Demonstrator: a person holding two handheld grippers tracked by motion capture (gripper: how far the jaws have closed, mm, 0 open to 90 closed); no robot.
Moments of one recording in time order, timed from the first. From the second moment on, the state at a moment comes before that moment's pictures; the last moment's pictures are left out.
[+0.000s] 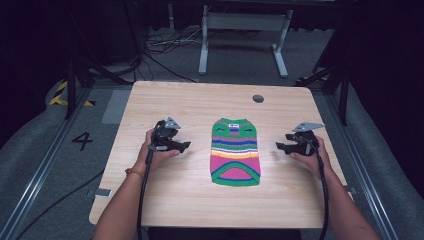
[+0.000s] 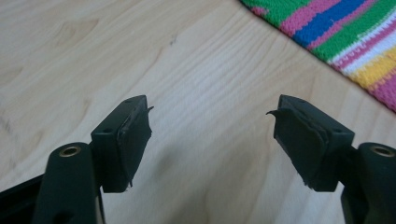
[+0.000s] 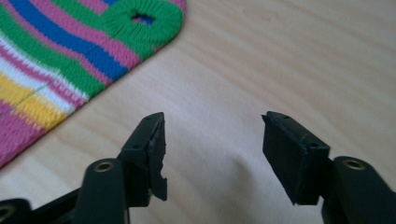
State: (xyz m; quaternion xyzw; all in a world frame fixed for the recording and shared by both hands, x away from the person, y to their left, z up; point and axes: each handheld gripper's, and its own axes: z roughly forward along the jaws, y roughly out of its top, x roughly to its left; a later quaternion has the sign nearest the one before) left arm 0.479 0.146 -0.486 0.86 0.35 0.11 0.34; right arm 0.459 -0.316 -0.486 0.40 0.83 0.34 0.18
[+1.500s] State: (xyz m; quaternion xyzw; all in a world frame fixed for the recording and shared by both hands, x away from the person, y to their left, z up) left arm 0.552 0.034 -0.502 0.86 0.37 0.11 0.33; right arm 0.554 -0.228 -0.503 0.42 0.83 0.35 0.13
